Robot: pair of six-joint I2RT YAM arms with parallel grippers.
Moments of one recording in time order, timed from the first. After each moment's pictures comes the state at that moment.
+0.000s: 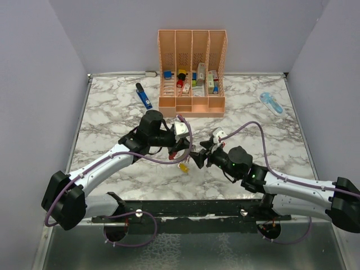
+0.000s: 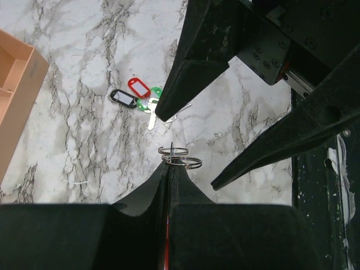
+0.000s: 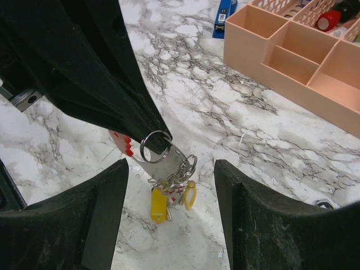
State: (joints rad) left arm -0.66 1.23 0.84 -0.08 0.71 0.30; right arm 1.04 1.00 0.46 0.42 0.23 0.12
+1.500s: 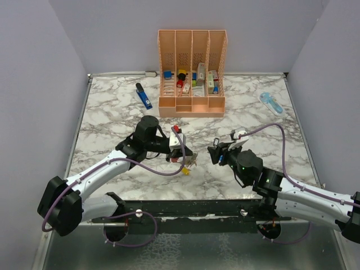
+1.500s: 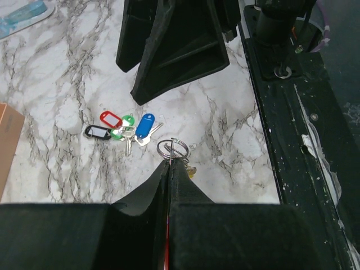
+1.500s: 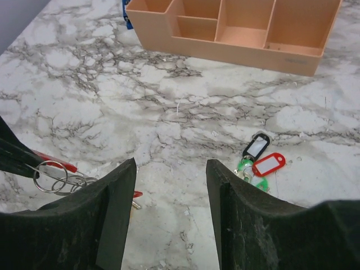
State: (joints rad) left arm -0.66 1.16 0.74 0.02 0.91 0.40; right arm 1.04 0.77 0.44 0.13 0.56 0.33
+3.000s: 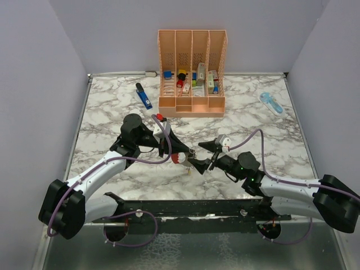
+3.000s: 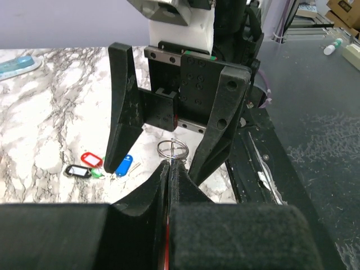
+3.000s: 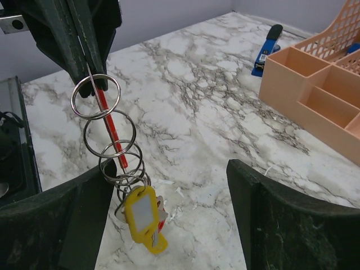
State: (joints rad) left arm -0.51 1.15 0.66 0.45 1.20 -0.02; right arm 0.93 1.06 0.24 0.88 -0.07 0.06
